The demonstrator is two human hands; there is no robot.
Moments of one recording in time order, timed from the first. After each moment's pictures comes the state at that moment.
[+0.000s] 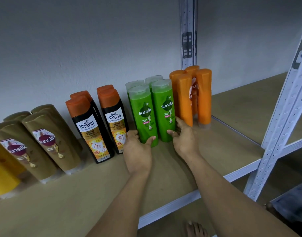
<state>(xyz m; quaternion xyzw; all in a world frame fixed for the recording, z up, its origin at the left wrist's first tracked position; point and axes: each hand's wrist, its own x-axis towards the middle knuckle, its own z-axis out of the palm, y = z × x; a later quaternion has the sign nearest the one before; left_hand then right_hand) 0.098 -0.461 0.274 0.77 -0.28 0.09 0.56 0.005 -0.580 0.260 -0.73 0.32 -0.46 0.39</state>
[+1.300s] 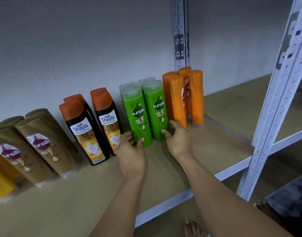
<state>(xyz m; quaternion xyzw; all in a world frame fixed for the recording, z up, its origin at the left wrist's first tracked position) 0.088 -0.452 0.277 0.75 -0.26 0.06 0.60 -0.006 -0.566 0.274 -0.72 0.37 -0.44 0.39</state>
